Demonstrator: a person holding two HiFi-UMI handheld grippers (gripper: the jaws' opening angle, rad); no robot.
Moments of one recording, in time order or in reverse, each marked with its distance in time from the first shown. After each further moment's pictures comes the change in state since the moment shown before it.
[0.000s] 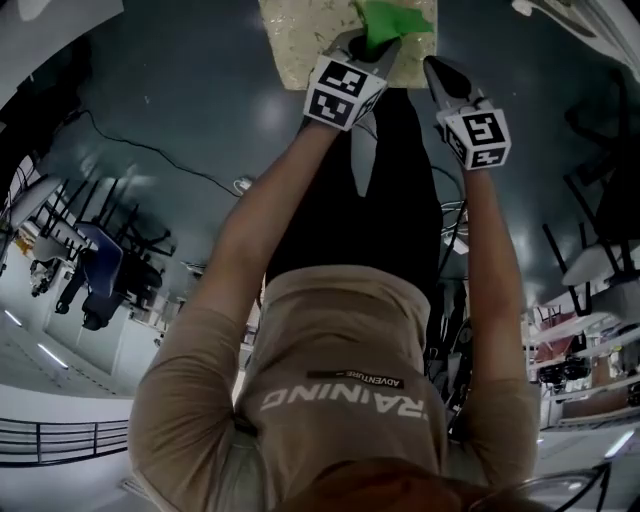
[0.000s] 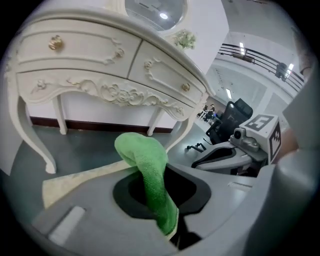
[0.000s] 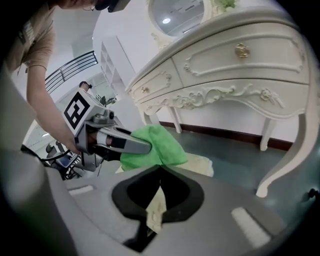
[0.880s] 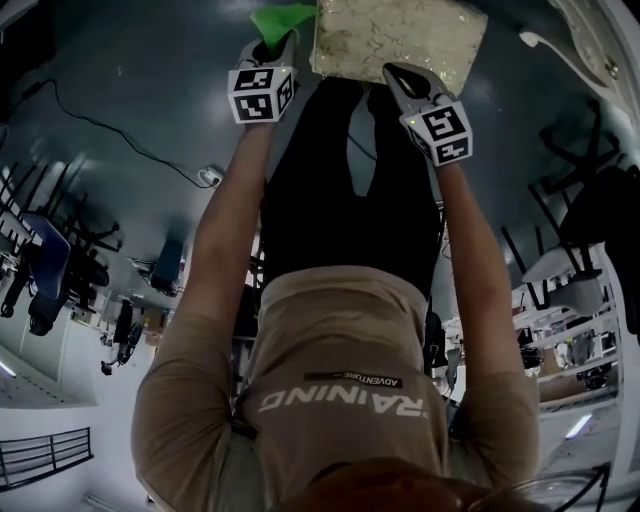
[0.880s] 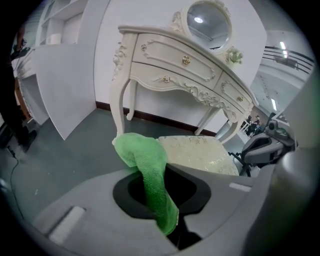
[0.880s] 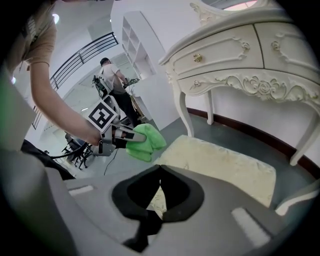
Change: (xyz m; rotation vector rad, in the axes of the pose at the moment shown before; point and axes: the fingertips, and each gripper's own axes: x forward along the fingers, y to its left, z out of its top) left arm -0.204 0.226 -0.155 -0.275 -0.035 0.421; right arm 0.118 0.184 -0.006 -0.186 0.181 0.195
